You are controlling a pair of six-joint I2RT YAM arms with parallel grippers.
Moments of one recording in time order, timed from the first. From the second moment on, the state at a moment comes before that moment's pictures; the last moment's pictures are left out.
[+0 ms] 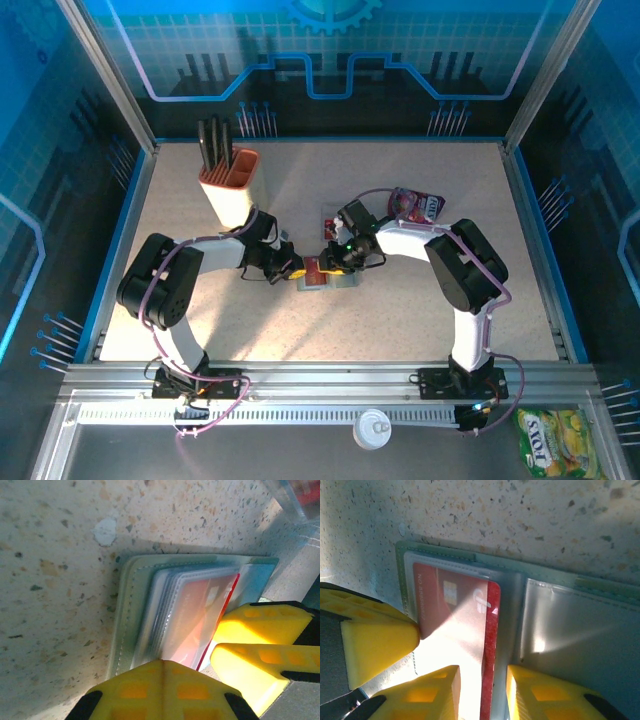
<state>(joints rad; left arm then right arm) -0.34 1.75 0.82 -0.18 0.65 -0.90 0.60 1.94 1.15 -0.37 -0.53 0.60</state>
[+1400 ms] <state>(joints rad) -0.34 1.75 0.87 -0.26 0.60 -0.87 0.60 1.92 1.15 -0.33 -0.58 0.62</state>
